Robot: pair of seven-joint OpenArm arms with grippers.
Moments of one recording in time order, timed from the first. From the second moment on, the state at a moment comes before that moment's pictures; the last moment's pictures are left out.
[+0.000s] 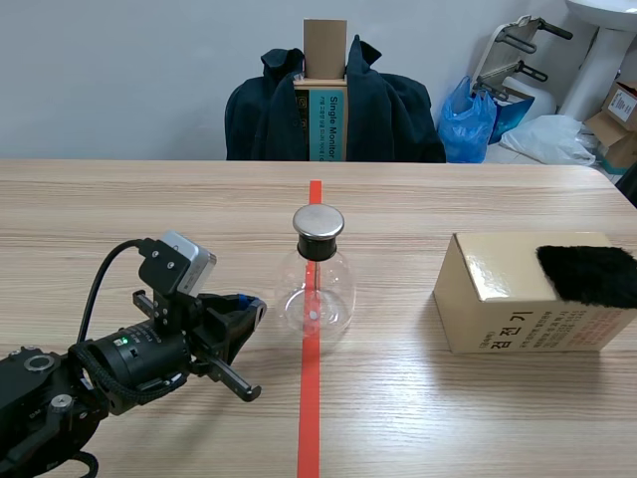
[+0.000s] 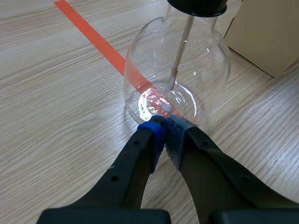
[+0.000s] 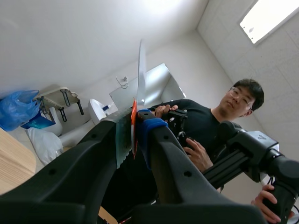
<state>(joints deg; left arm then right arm) 6.1 -20.0 22.4 73.2 -10.5 -22.0 -12.6 -43.0 15.6 22.9 114.4 -34.1 -28.3 29.0</state>
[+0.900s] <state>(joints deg) 49.9 -28.3 -5.7 116.8 -10.3 -25.9 -12.2 -45.3 15.6 28.8 112.0 -29.2 -30.8 28.3</state>
